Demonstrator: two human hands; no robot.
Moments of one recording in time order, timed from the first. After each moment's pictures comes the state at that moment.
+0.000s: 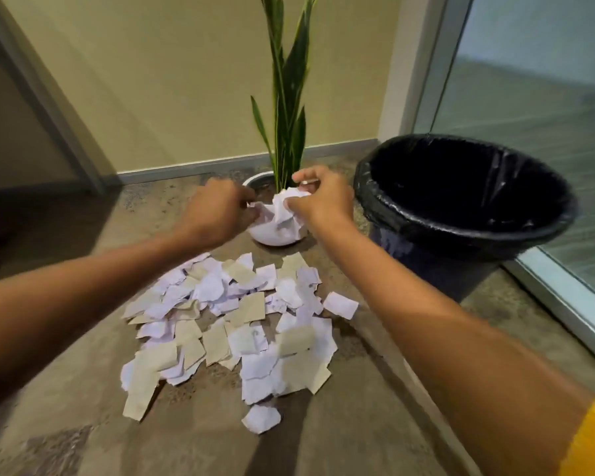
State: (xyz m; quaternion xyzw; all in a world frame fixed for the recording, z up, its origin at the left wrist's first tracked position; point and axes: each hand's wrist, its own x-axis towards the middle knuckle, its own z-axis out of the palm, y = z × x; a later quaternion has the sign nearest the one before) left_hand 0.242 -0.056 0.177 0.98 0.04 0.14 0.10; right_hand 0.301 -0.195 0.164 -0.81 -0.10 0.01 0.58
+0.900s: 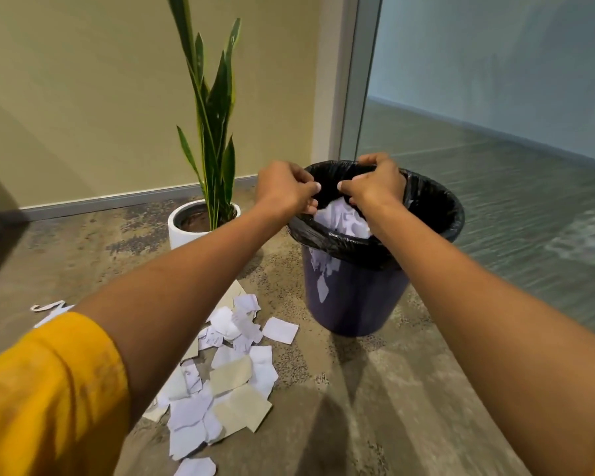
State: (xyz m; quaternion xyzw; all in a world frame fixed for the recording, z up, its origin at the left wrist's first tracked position) left_hand 0.327 -0.216 0.198 0.82 0.05 0.13 0.55; right_hand 0.378 -0.335 0.189 -0.82 0.07 -0.14 0.56
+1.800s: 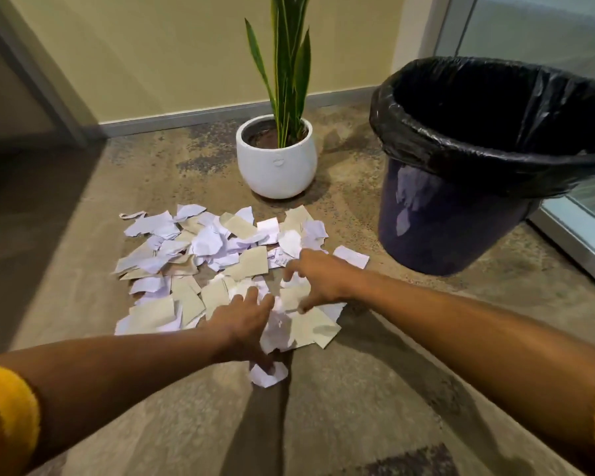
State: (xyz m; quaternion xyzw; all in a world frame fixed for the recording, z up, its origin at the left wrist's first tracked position) left_hand 0.156 -0.089 -0.009 0.96 0.04 -0.29 0.01; right_hand 0.268 -0.221 0.016 -0.87 -0.42 0.25 0.05
